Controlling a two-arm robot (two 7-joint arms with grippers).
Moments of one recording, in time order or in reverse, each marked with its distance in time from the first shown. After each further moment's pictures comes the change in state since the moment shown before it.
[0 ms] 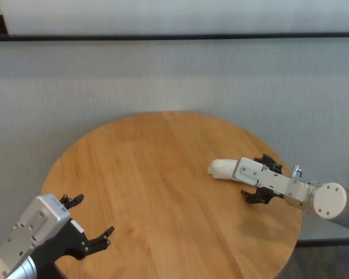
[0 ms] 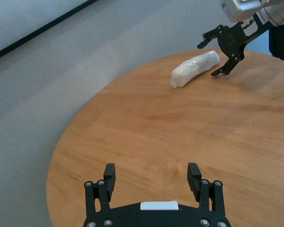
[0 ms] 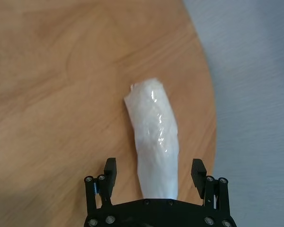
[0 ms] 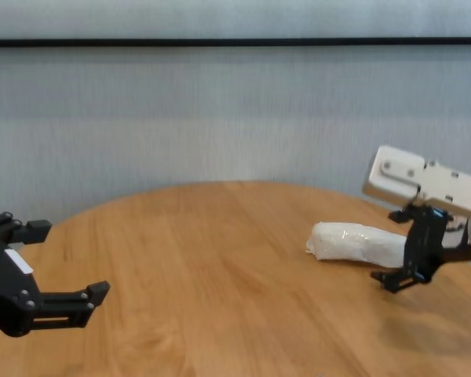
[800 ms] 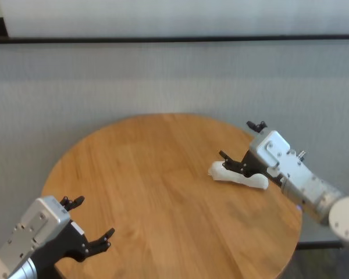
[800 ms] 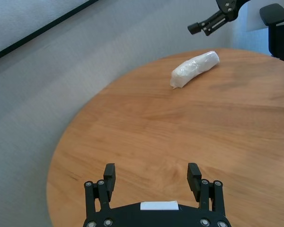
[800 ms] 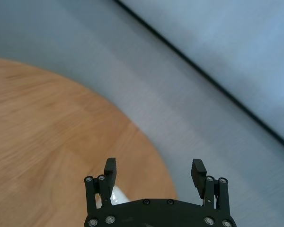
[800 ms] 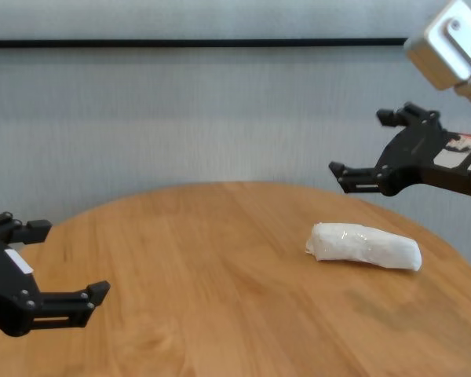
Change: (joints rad) left arm 0.000 0.000 0.000 0.000 0.000 0.000 0.000; right arm -0.192 0.016 0.123 -0.335 0.195 -0.083 -0.102
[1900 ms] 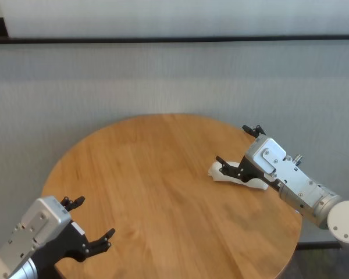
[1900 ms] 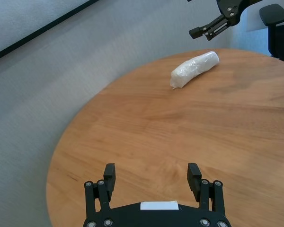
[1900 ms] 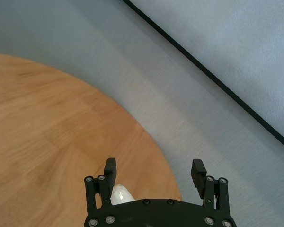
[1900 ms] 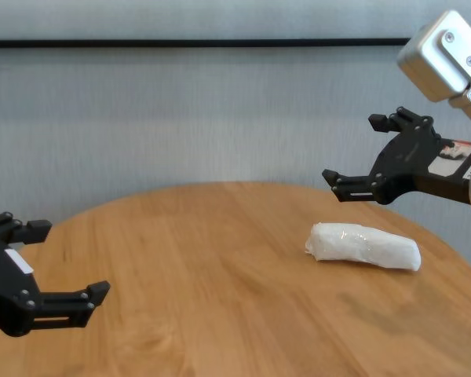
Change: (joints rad) left arm 0.000 0.000 0.000 0.000 0.000 0.000 0.000; right arm -0.052 -0.020 0.028 -0.037 0.032 -0.052 -0.049
